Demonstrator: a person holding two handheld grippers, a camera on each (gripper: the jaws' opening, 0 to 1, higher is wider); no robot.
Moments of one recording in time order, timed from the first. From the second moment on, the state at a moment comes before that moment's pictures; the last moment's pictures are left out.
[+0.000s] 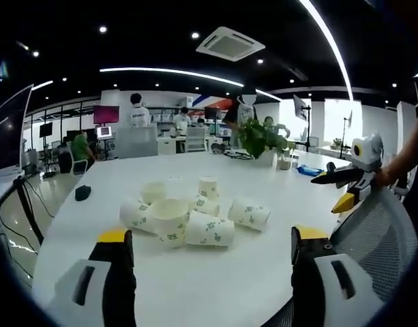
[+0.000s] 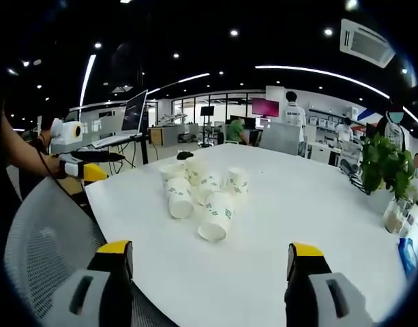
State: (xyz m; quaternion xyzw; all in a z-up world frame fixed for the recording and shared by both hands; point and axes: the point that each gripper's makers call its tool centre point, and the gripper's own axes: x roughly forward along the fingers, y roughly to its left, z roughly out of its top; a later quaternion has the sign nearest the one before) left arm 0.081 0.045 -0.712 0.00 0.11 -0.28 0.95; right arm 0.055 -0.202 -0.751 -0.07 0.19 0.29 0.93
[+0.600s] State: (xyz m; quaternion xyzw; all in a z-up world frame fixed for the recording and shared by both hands) left arm 0.082 0.044 -0.713 0.00 0.12 -0.29 0.95; right arm 0.054 -0.200 -0.755 -0.06 0.21 0.30 0.93
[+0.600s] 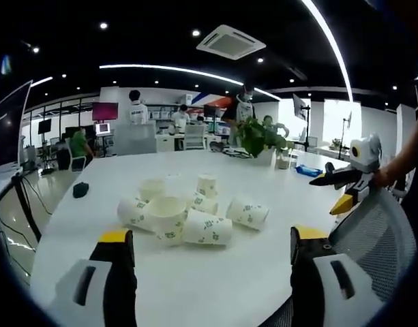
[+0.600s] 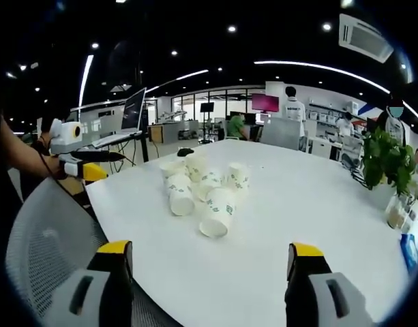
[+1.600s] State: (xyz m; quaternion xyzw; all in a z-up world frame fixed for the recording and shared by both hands) left arm 0.131 0.084 -0.725 0.05 0.16 -0.24 0.96; right arm 0.056 -0.202 -0.755 -0.06 0.21 0.29 0.93
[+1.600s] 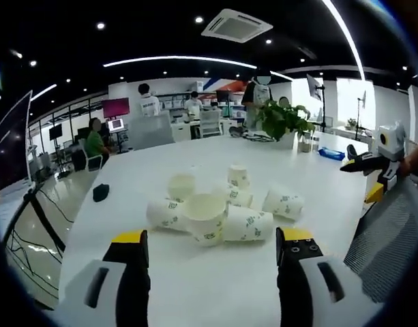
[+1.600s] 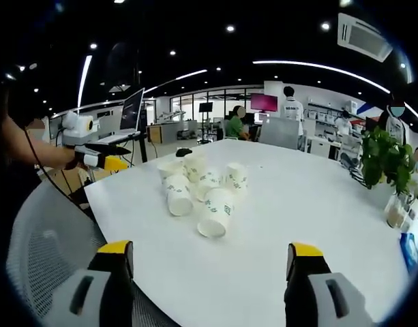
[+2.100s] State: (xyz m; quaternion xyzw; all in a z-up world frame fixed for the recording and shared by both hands) left arm 0.168 0.088 -0.737 0.04 0.18 -0.24 0.95; right arm 0.057 -0.204 -0.757 -0.06 0.21 0.29 0.93
